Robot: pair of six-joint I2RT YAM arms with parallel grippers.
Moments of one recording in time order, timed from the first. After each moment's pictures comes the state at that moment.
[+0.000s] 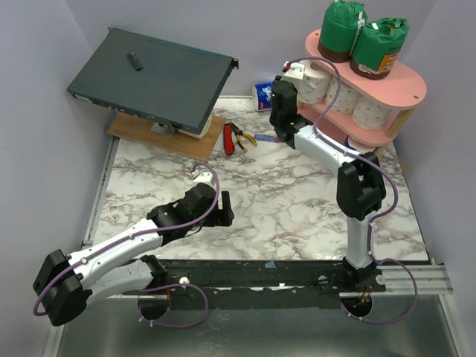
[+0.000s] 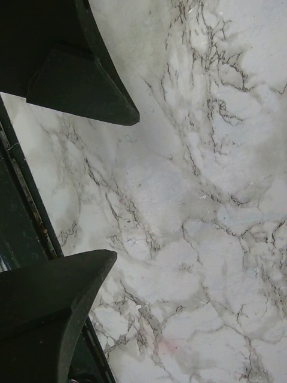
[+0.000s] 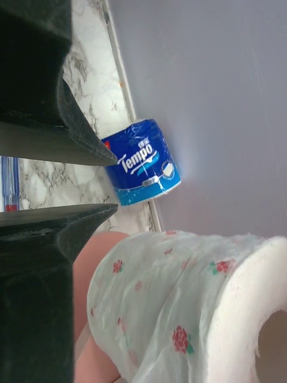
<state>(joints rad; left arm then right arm) -0.86 0.96 0.61 -0.42 -0.19 -0.71 0.53 2.03 1.68 0.27 0.72 0.17</state>
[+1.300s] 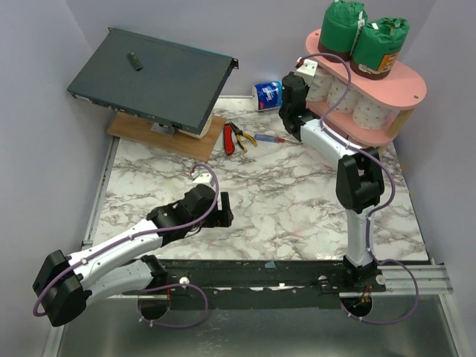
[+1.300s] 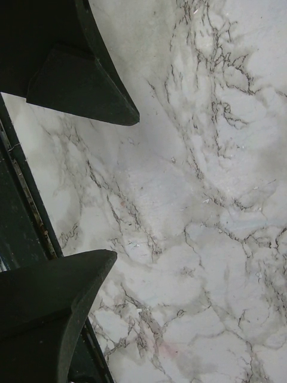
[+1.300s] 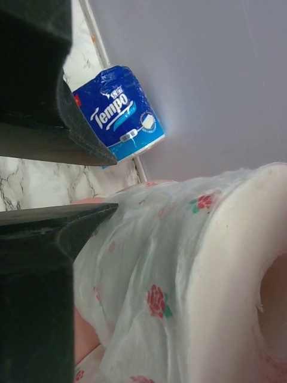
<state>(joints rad) -0.86 0.96 0.60 -0.42 -0.19 -0.73 0.42 2.10 1.75 0.23 0.74 0.17</state>
